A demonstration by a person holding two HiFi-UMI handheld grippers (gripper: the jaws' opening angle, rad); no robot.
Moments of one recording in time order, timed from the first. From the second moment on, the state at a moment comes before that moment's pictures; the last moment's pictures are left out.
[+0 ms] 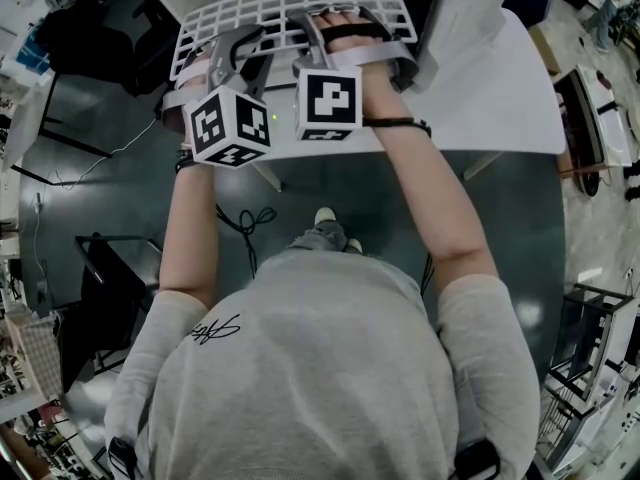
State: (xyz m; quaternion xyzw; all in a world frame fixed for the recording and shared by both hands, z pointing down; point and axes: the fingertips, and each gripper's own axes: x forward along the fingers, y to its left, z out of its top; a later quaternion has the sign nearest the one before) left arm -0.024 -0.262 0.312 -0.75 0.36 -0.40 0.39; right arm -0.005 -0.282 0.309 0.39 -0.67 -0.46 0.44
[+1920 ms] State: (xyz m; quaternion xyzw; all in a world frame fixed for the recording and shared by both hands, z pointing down) left arm -0.014 -0.192 0.368 -0.75 0.34 -0.41 0.39; right arm -0.003 -0.206 0.375 0.34 -0.71 -0.44 0.44
